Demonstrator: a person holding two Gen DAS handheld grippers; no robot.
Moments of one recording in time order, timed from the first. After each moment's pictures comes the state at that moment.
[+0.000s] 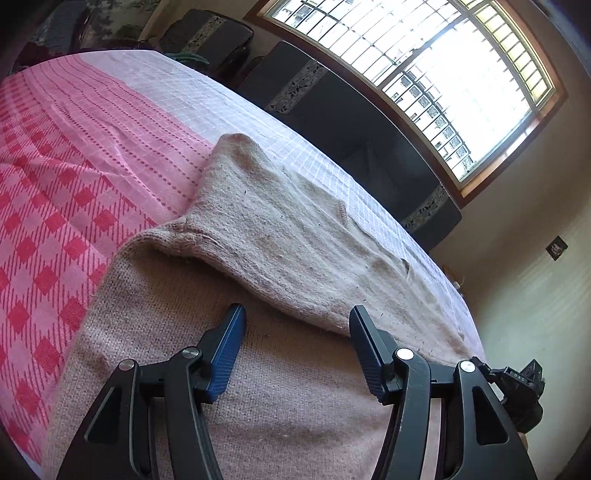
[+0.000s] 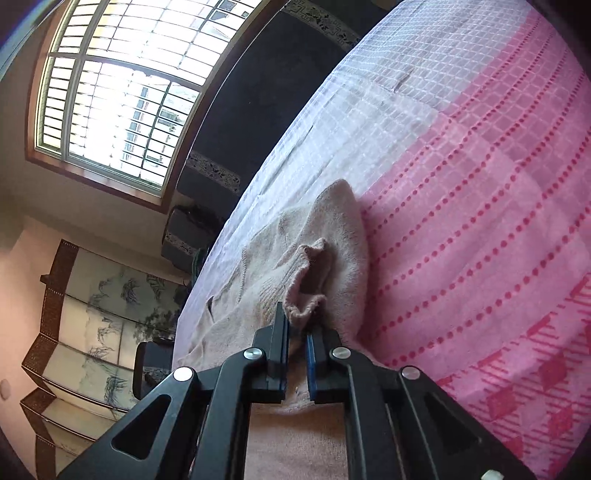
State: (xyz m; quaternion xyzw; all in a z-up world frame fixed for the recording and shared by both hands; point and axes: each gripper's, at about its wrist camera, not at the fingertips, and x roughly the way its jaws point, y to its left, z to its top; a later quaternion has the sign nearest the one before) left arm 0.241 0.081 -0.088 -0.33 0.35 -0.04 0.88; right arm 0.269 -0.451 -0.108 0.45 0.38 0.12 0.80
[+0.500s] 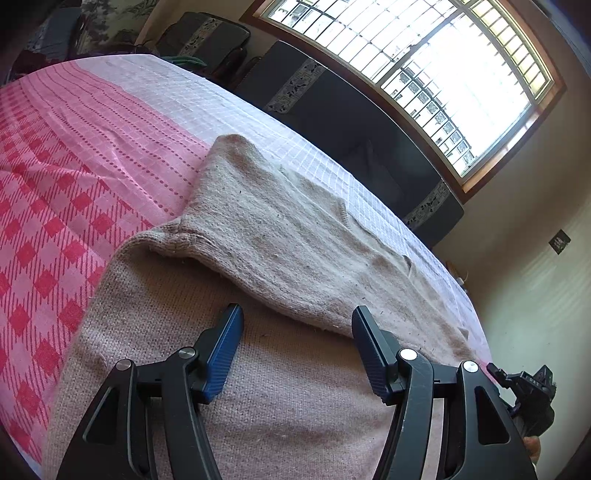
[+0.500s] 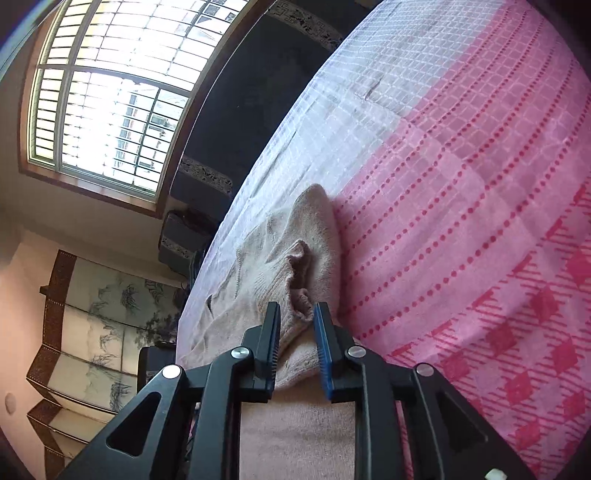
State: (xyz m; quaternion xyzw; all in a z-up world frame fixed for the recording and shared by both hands) left arm 0.245 0.076 -0.087 -0.32 0.35 -0.04 0.88; right arm 0.245 -0.474 -0.100 0.47 0.38 0.11 0.79
